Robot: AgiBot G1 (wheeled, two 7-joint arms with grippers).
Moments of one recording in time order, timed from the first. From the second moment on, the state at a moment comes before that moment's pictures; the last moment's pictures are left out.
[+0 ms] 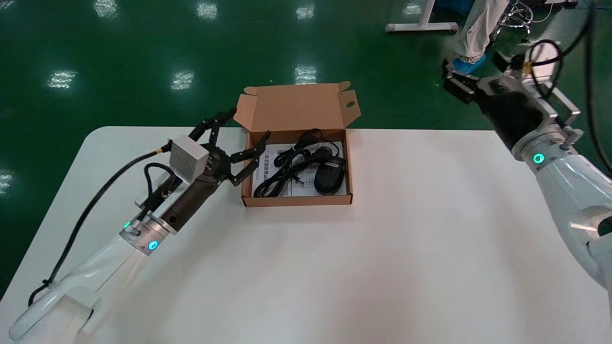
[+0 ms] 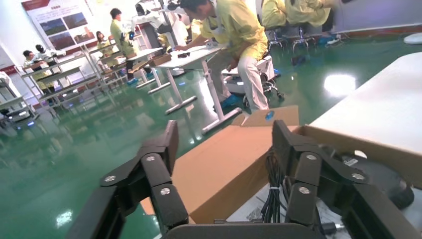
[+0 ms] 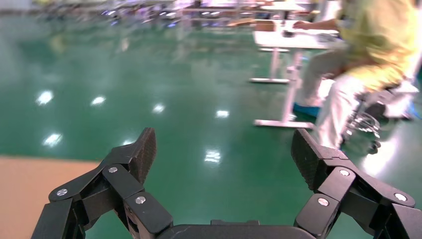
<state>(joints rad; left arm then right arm) -1.07 1.23 0.01 -0.43 0.79 1.13 1.02 1.23 -1.15 -0.09 0.60 -0.87 -0.57 -0.48</state>
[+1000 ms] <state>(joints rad) -1.07 0.90 0.15 -0.88 0.75 1.32 0.38 1.15 -0.90 -0.17 0.93 -0.79 -1.01 -0.15</state>
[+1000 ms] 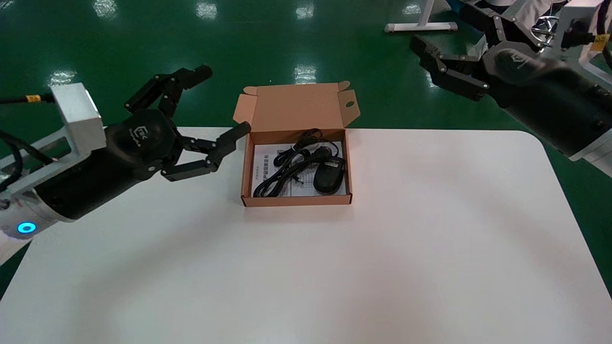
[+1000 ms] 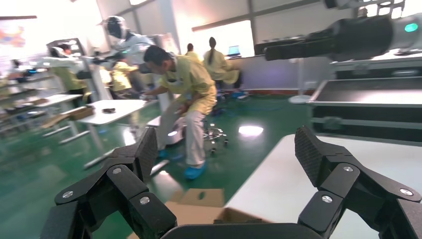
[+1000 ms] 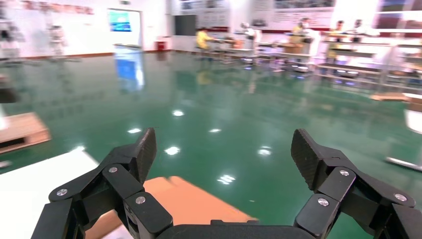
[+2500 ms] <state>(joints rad) -1.07 0.61 0.28 -1.29 0.73 1.50 -0.19 1.07 -0.60 -0.28 1.29 -0.73 -1.51 0.19</state>
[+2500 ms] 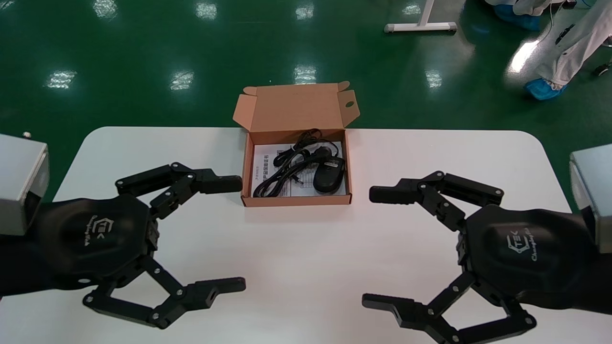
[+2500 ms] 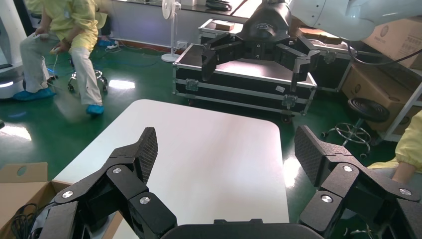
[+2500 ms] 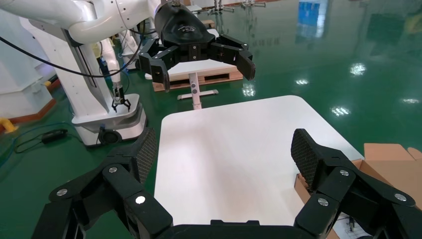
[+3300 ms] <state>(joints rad) -1.07 0.61 0.28 -1.28 0.73 1.50 -0.19 1.07 -0.61 -0.28 1.28 -0.73 -1.49 0.19</state>
